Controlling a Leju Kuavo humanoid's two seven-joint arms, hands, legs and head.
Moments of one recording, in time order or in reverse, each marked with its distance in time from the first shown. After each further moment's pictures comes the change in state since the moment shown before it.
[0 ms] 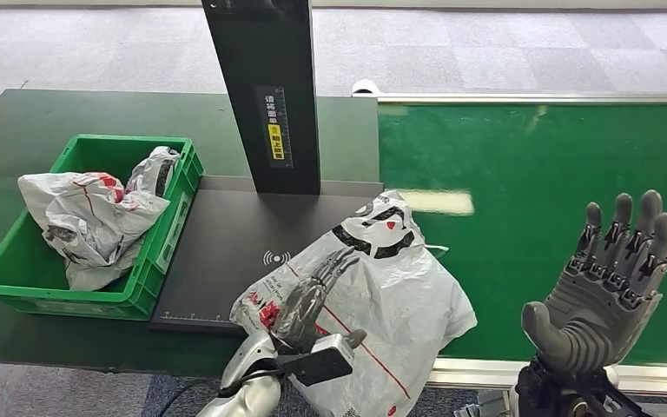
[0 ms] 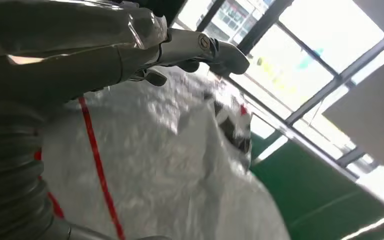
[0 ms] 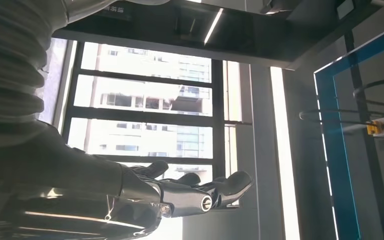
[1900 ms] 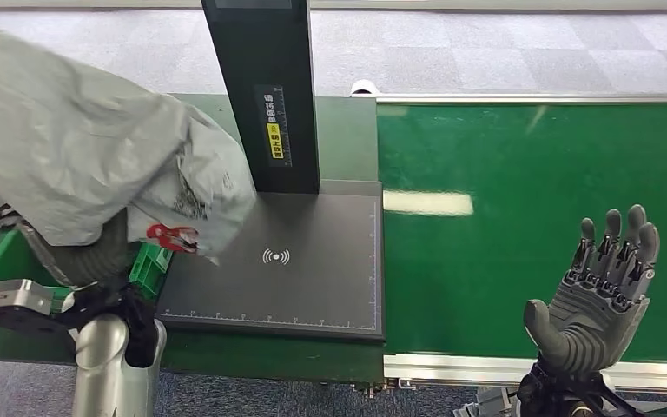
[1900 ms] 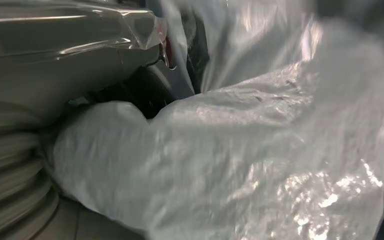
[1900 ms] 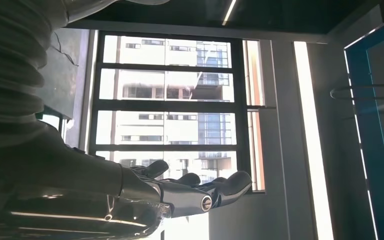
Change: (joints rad) left arm -0.011 0.038 0.536 -0.667 0.645 0.077 -0.153; right arm 0.014 0.018 -0.077 0.081 -0.008 0.006 0.000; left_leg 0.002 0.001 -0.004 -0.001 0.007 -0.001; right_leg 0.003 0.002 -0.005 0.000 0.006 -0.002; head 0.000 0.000
